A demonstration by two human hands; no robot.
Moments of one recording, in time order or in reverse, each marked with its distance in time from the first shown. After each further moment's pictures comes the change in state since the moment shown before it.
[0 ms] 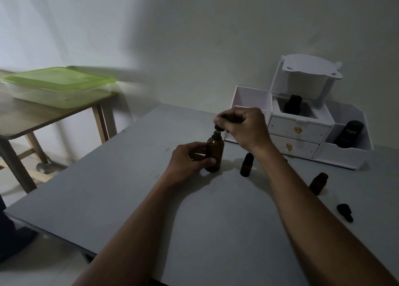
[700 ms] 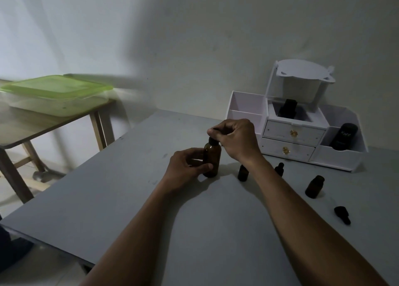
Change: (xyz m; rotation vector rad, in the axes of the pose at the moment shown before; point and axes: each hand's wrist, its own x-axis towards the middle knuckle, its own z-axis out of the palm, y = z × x) left_hand -0.003 0.006 0.001 0.007 -0.003 -0.024; right_hand -0.004 0.011 0.017 -0.087 0.043 0.002
